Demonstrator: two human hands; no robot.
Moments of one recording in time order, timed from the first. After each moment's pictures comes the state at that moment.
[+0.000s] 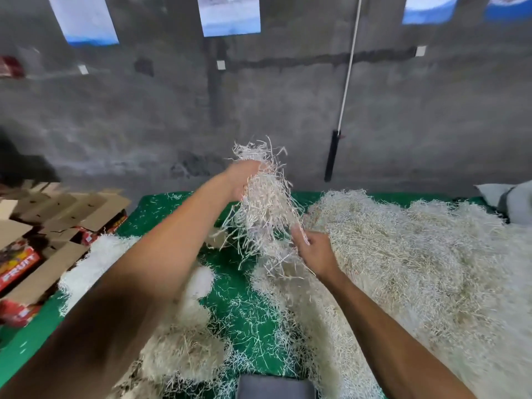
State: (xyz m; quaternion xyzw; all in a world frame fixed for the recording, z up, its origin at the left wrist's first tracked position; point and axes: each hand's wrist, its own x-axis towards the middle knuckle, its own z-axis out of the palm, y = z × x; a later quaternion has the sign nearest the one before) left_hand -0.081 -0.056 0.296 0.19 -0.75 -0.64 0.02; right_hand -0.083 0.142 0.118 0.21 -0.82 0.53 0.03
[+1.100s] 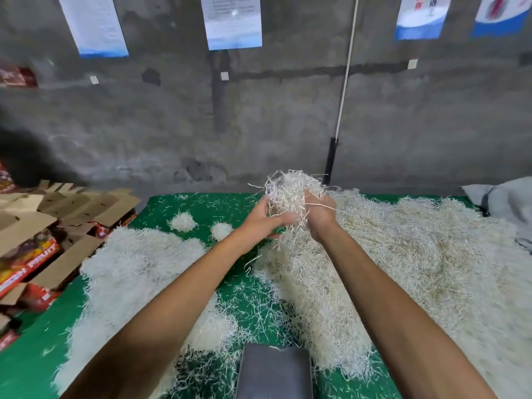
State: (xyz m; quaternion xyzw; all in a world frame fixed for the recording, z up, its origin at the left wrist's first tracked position) left_hand 0.034 0.007 0.216 0.06 -0.79 -0.60 0.06; right_hand -0.037 0.142 0.220 -0.03 -0.62 0.78 -0.05
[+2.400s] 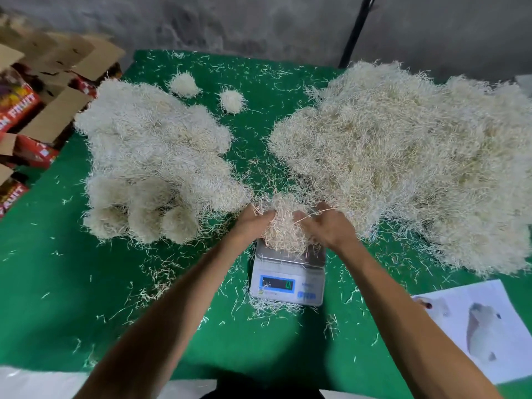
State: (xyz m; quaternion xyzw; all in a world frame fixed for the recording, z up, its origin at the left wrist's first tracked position) left_hand 0.226 -0.014 -0.020 0.32 -0.73 -0.59 -0.13; right_hand 0.150 0.183 -0.009 0.16 -0.94 0.22 -0.19
